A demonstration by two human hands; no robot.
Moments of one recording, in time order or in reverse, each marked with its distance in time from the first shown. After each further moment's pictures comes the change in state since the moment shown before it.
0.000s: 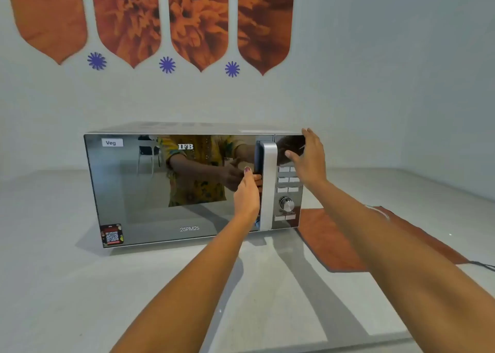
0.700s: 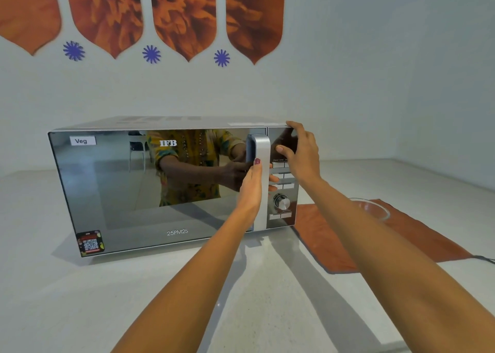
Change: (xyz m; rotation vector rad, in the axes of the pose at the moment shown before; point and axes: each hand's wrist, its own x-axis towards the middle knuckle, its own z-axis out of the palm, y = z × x) left_hand 0.022 -0.006 0.020 -0.116 -0.230 0.054; right_hand 0.009 0.014 0.014 0.026 0.052 -0.028
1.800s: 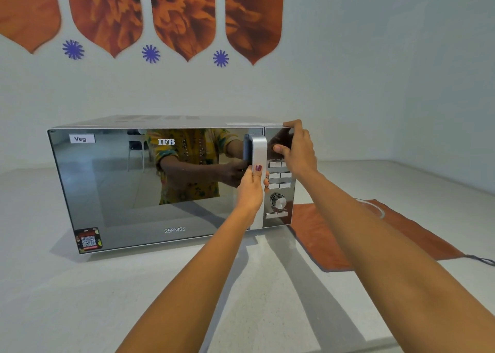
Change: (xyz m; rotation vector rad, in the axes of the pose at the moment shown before) left_hand -0.001 -0.004 0.008 0.140 0.081 0.058; right_hand 0.008 -0.005 -0.004 -0.089 -0.052 0.010
